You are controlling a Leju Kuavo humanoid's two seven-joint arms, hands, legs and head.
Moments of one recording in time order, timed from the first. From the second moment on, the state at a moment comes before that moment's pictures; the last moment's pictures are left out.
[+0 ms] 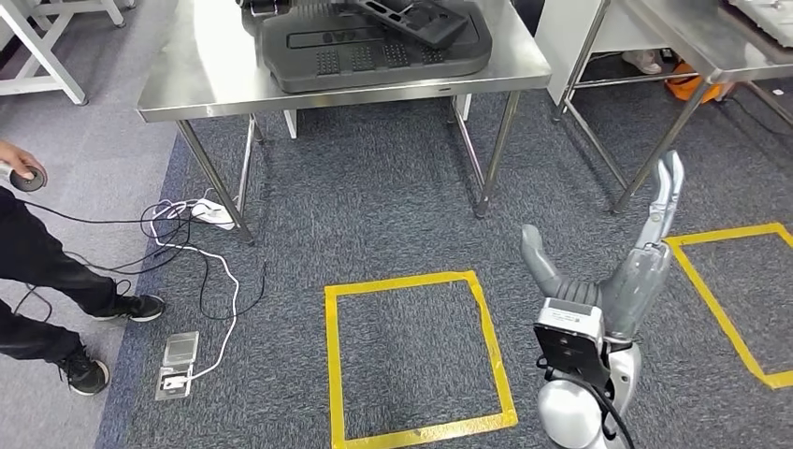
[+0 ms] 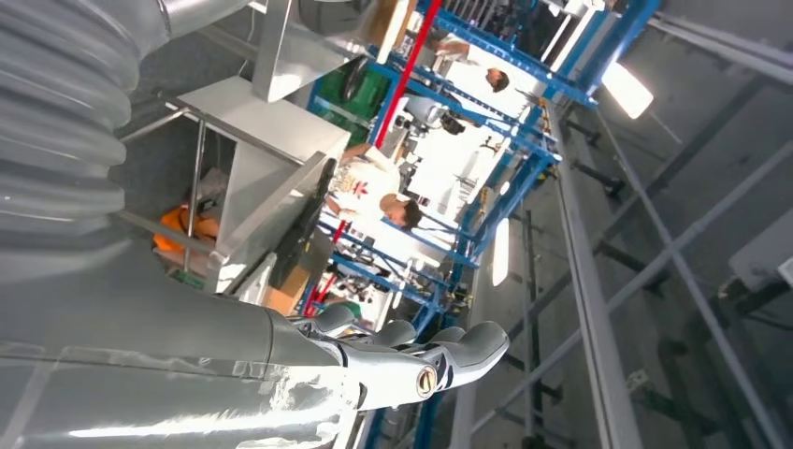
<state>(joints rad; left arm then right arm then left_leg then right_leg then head) -0.13 0.01 -1.12 -0.35 1.05 0.53 -0.49 0.08 0.14 -0.09 -2.15 0.66 -0.69 -0.38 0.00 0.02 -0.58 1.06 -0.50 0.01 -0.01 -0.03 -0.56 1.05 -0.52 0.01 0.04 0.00</state>
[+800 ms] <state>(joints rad) -0.12 0.00 -1.12 -0.35 1.06 0.53 -0.49 0.08 0.14 -0.09 -2.15 0.68 -0.69 -0.38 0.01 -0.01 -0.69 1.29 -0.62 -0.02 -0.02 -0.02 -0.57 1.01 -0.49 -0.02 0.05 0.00</state>
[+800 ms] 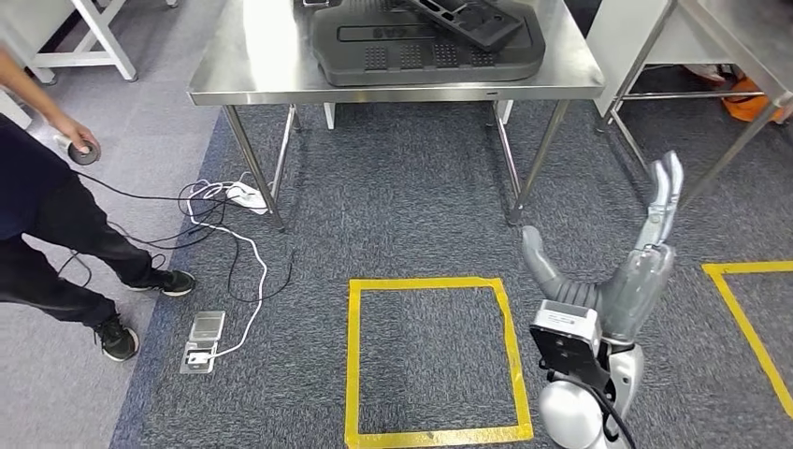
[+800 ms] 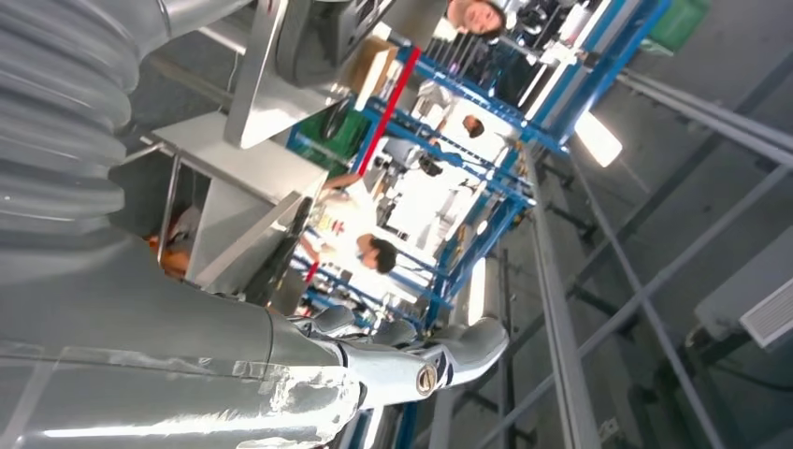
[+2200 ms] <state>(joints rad) -0.12 -0.01 -1.13 -0.34 1.05 0.53 -0.49 0.11 0.12 -0.10 -2.15 0.70 -0.69 -0.30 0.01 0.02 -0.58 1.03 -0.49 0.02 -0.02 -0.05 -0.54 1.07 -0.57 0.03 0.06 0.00</state>
